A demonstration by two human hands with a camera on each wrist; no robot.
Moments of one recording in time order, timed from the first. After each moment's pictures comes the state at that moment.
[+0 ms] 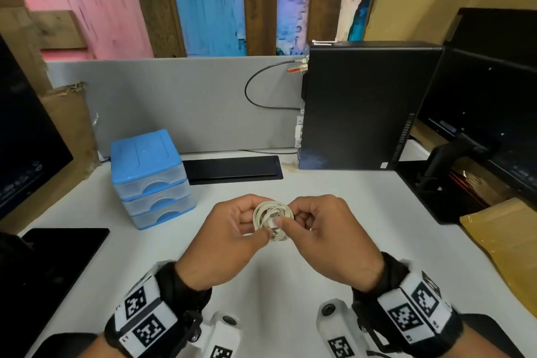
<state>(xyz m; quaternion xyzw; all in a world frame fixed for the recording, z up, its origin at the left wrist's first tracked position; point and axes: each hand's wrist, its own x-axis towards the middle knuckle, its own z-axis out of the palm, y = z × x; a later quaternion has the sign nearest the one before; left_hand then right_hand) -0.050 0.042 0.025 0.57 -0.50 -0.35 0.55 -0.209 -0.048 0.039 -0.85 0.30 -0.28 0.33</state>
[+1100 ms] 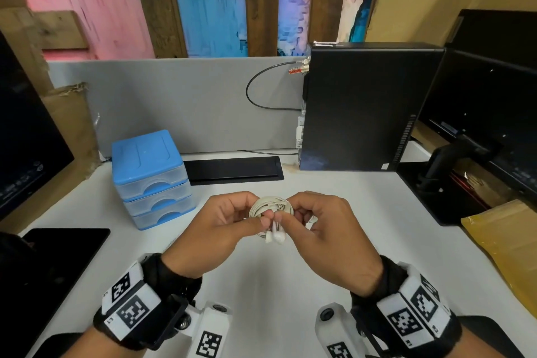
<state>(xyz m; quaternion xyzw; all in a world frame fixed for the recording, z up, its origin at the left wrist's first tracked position) -0.035 0.043 0.036 0.52 -0.52 -0.38 0.56 -0.206 -0.045 0.035 -0.83 0.26 -0.35 0.34</state>
